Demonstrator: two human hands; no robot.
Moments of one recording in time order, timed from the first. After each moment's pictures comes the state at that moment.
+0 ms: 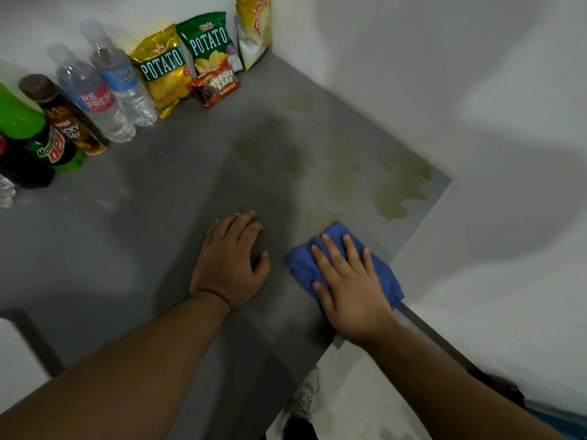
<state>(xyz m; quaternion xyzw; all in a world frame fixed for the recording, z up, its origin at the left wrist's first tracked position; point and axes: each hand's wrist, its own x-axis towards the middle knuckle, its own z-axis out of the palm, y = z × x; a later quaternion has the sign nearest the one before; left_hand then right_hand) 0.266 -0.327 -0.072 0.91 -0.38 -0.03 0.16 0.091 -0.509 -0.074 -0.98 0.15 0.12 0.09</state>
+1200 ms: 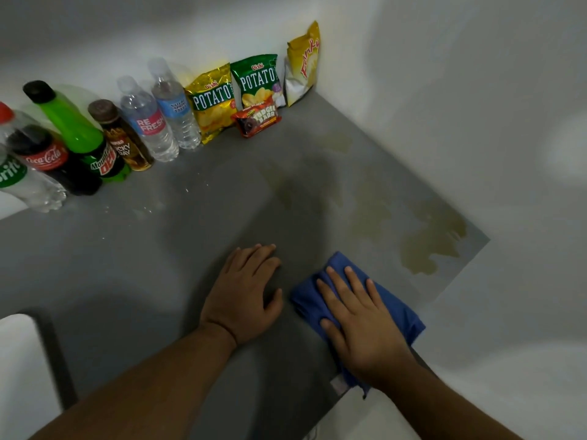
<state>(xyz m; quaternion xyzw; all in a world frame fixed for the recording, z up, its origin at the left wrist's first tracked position) 0.267 -0.326 -0.072 0.91 -0.38 -0.02 0.18 0.118 -0.539 -0.076 -0.99 0.03 0.12 0.10</state>
